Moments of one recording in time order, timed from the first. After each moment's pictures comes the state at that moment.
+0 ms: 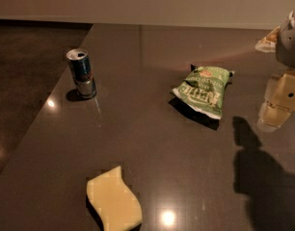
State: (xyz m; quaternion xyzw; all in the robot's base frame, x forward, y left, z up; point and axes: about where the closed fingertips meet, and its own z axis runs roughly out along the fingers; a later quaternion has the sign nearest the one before) arm 0.438 -0.217 0.976 -0.60 0.78 -0.03 0.16
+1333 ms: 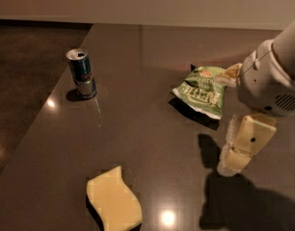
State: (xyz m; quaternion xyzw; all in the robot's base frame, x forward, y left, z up) arm 0.382 -0.132 0.944 -0.64 0.74 0.07 0.20
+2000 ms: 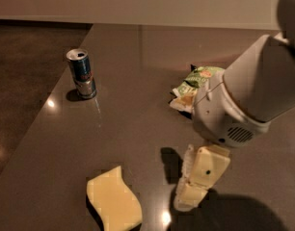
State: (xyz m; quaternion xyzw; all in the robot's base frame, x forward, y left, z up) arm 0.342 -0.054 0.921 -0.67 0.70 0.15 0.20
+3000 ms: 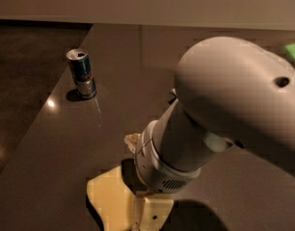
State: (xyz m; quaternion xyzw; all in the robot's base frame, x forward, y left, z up) arm 0.304 0.025 0.858 -0.73 0.64 0.15 0.18
